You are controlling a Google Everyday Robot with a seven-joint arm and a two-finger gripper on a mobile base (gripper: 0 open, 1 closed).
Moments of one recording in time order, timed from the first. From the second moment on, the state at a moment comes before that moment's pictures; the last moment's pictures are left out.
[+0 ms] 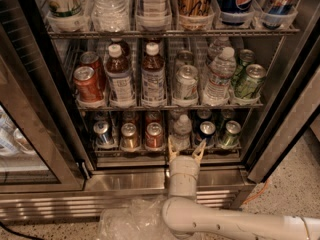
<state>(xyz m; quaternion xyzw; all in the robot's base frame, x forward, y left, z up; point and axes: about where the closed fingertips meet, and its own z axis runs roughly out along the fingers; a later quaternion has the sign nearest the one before) 0.591 -0.107 0.624 0.07 0.71 -0.06 0.70</state>
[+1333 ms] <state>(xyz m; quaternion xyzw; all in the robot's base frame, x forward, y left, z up) 0.607 -0.082 0.626 0.05 0.70 -0.01 0.71</state>
